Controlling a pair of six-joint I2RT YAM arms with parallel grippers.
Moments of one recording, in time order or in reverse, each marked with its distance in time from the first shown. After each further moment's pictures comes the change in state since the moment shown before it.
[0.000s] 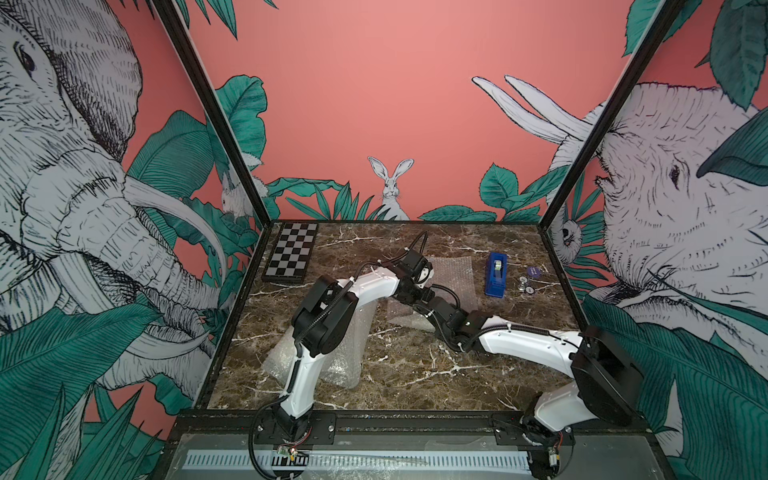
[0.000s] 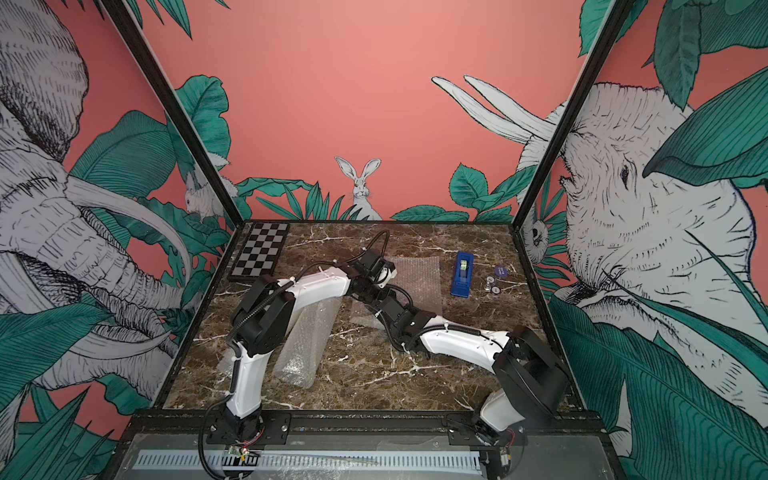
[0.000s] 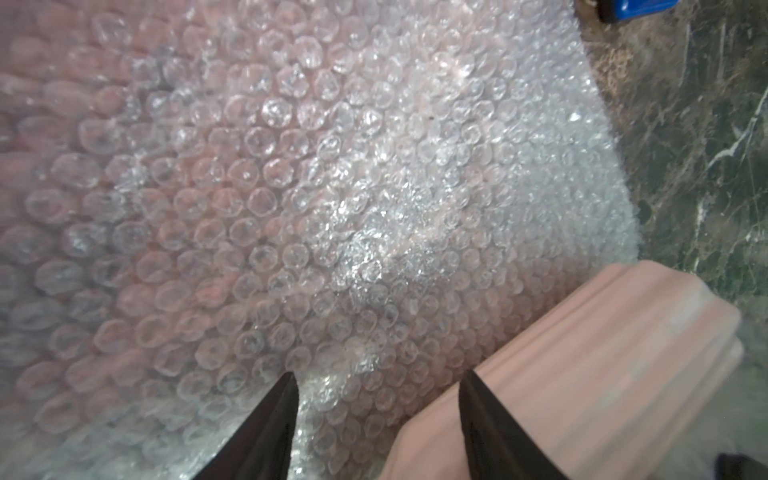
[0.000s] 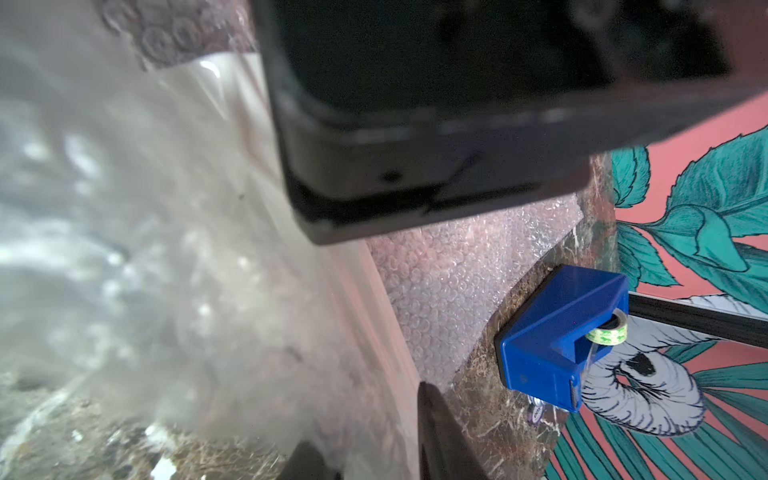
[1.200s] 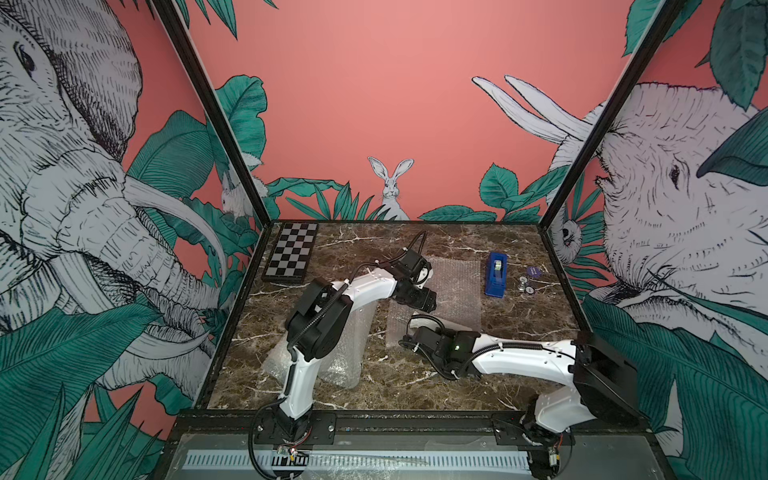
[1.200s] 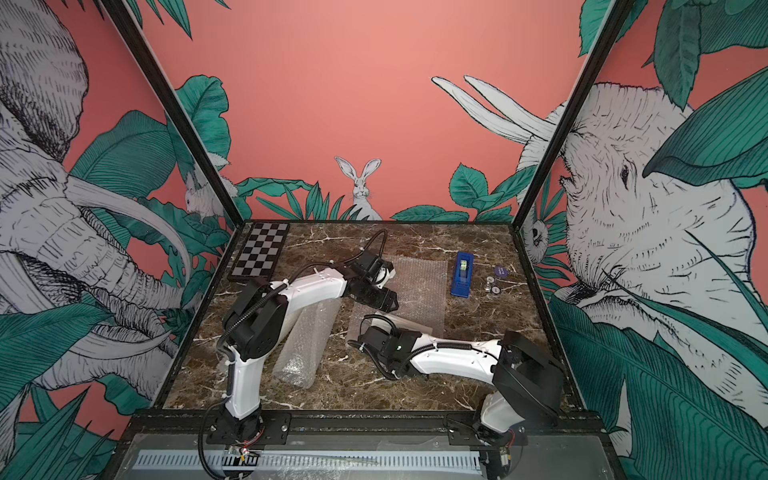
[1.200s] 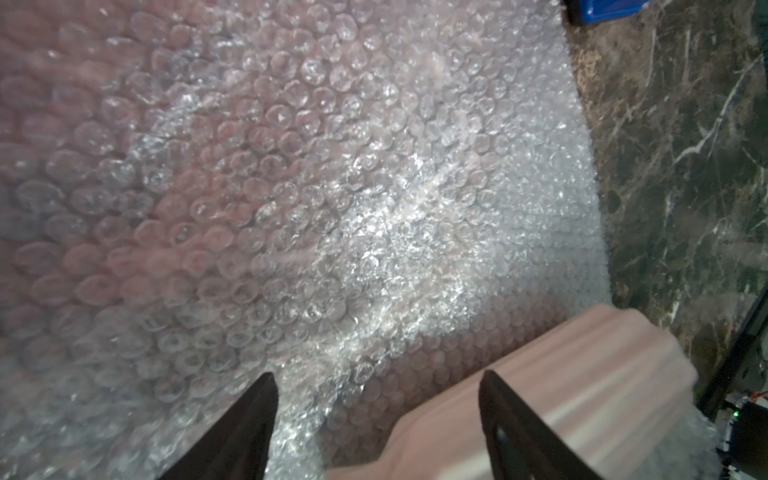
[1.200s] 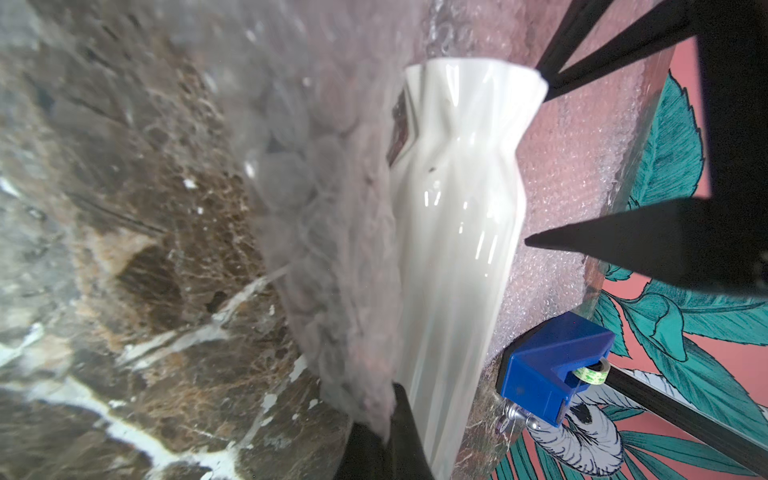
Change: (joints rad) left arm 0.000 -0.055 -0.045 -0.001 0.006 -0.021; right arm 0.238 -0.001 -0.018 -0.157 0.057 -0.057
